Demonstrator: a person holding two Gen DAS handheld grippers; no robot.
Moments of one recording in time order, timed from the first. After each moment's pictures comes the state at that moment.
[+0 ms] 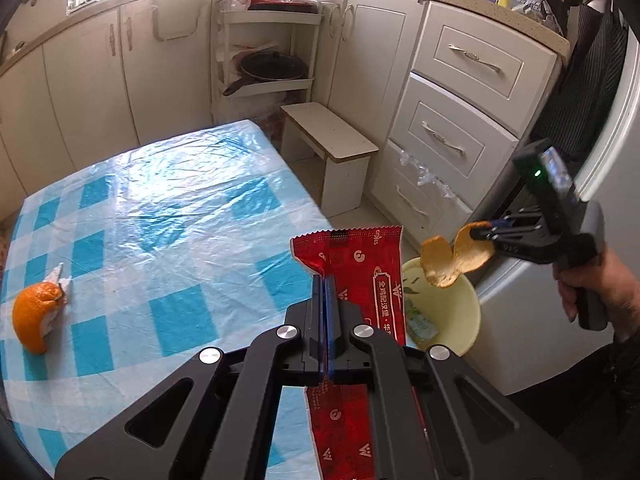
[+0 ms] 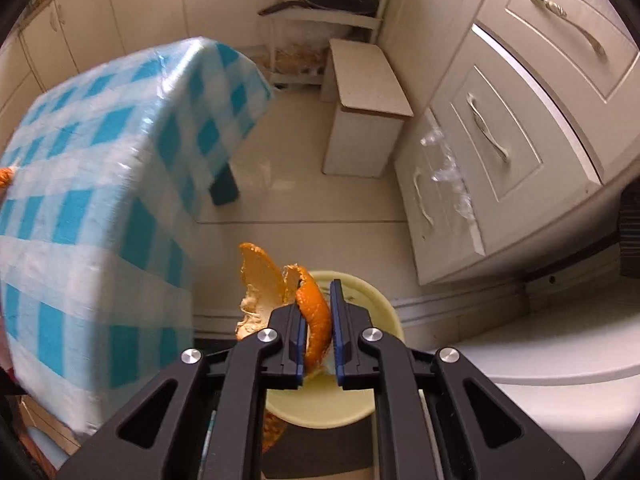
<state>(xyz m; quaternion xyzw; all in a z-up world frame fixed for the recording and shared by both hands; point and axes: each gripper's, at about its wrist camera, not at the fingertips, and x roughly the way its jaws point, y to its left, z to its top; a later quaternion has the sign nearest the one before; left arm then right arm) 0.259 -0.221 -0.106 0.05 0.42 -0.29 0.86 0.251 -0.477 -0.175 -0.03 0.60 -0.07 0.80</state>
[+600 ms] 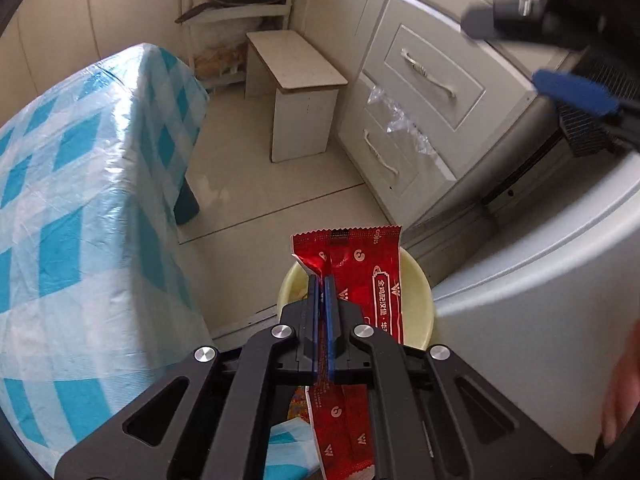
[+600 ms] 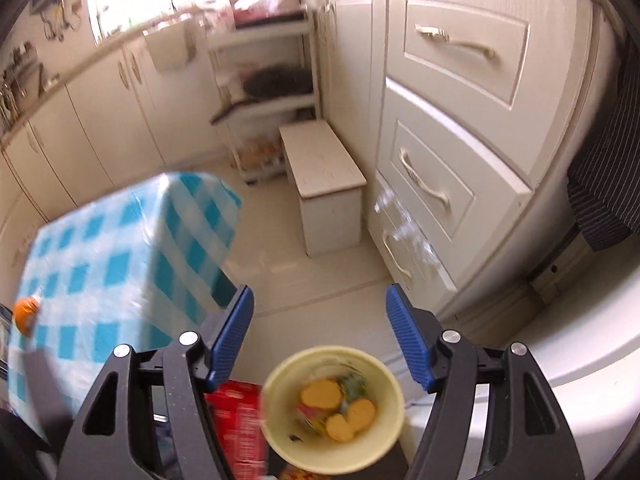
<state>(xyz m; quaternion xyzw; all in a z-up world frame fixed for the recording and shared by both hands) 0.253 -0.416 -0.193 0.04 0.54 -0.24 0.81 0.233 -0.520 -0.076 0.11 0.42 -0.11 0.89</state>
